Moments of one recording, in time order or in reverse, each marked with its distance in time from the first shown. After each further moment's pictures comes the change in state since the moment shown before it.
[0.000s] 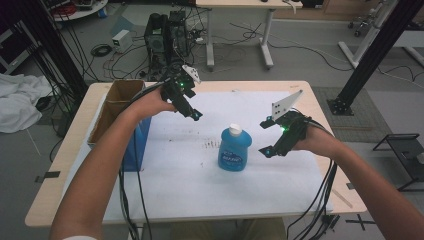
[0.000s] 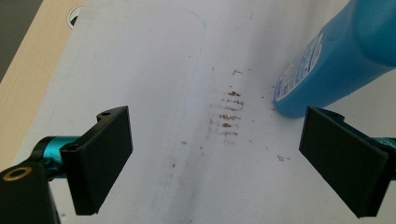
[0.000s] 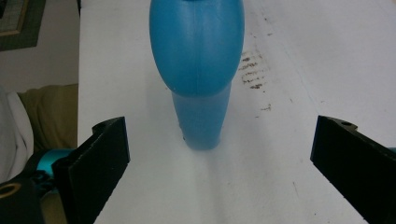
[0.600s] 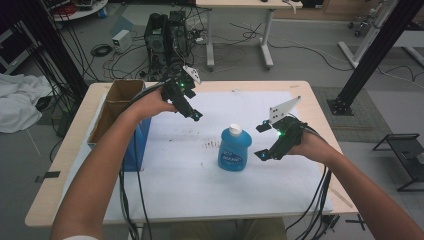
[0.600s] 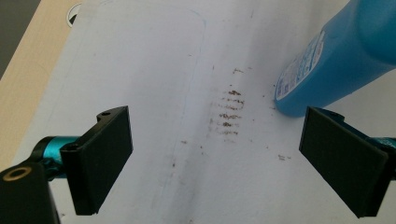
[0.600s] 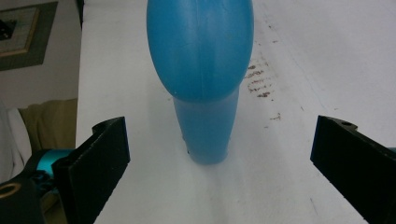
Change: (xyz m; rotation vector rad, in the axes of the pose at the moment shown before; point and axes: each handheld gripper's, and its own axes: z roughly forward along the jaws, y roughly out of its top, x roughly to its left) left arm 0.000 0.000 0.002 0.006 -0.003 0.002; right arm 0.000 -0.011 0.017 -0.074 0.019 0.011
